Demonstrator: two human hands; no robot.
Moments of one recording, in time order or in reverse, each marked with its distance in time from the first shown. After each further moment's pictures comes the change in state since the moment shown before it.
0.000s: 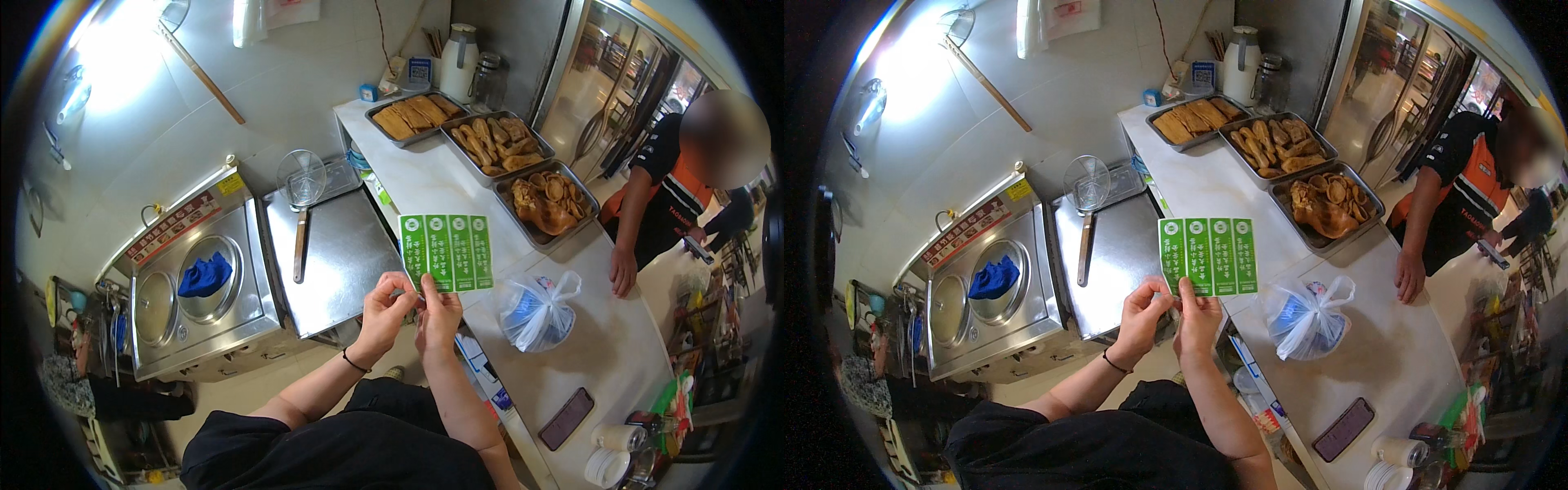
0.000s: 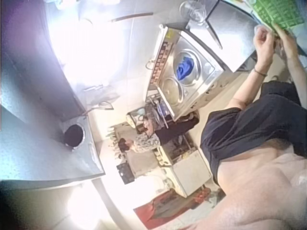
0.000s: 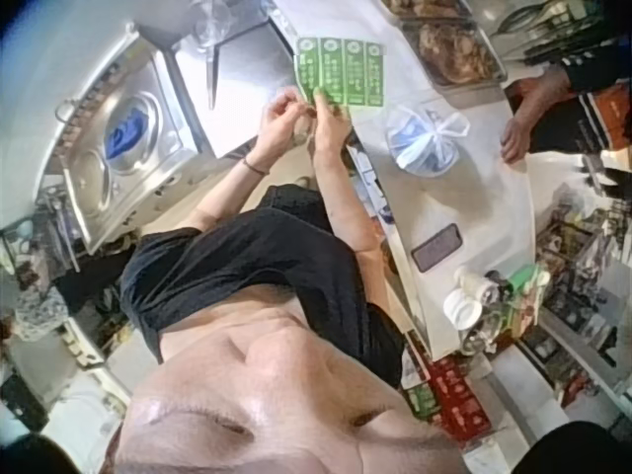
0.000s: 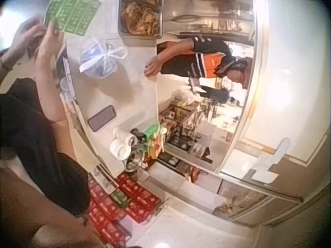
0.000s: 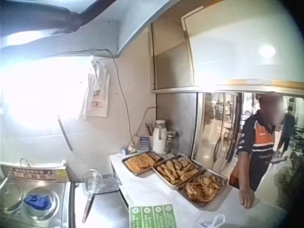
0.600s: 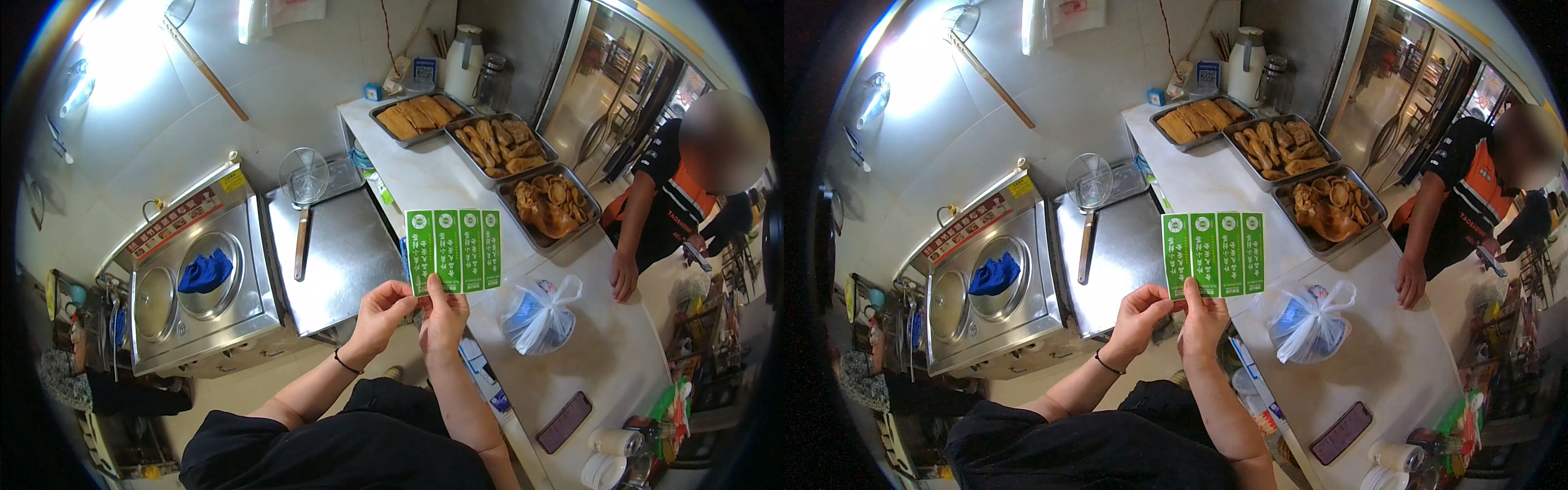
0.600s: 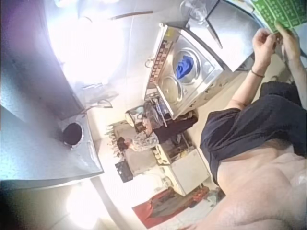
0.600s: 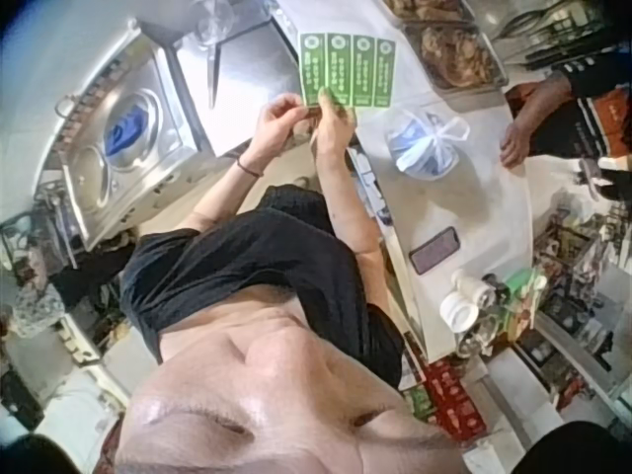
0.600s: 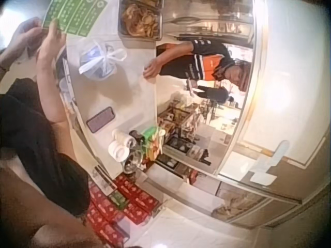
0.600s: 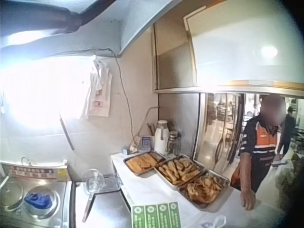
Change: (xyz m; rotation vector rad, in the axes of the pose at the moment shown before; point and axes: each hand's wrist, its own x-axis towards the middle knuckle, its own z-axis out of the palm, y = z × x) left_hand -0.004 0.004 -0.012 -0.052 -0.026 -0.196; right_hand -0.002 -0.010 0.001 0.027 -0.076 -0.089
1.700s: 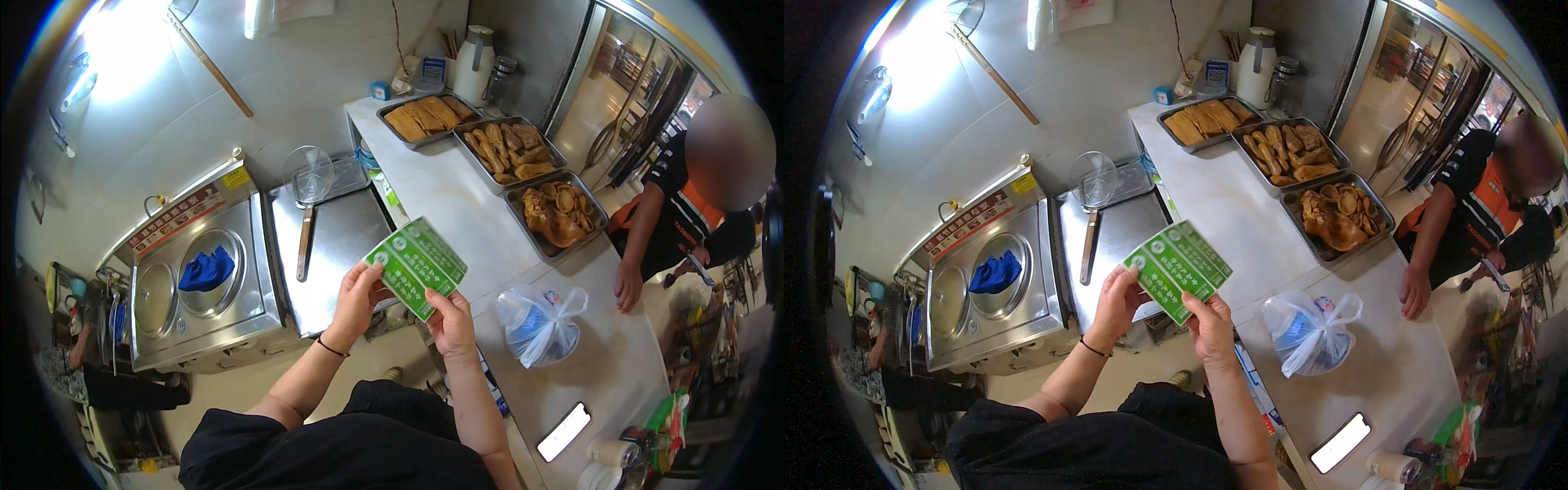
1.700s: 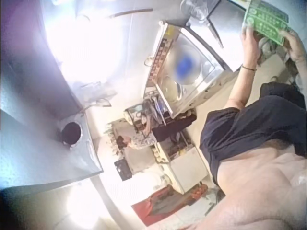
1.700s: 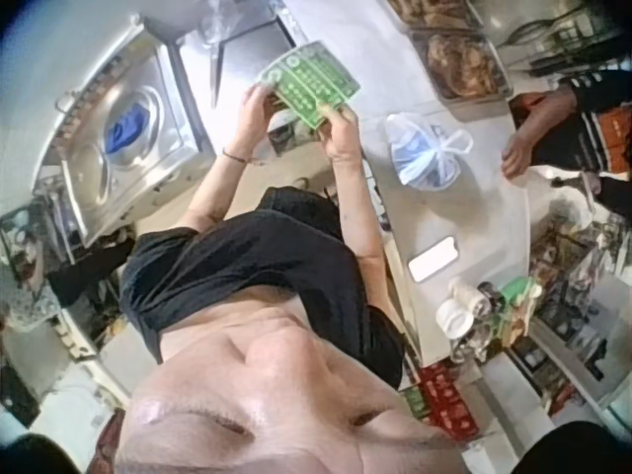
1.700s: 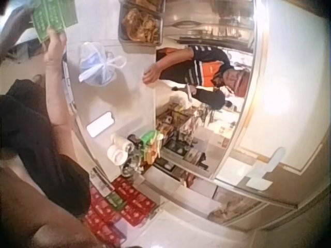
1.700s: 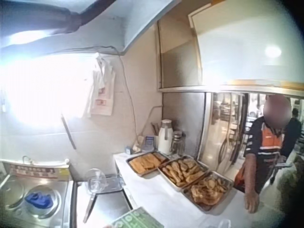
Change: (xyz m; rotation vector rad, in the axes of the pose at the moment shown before) left_hand 0.029 0.031 -0.029 -0.139 0.025 -0.013; right_hand 0.021 -0.011 -0.017 -0.038 -0.217 0.401
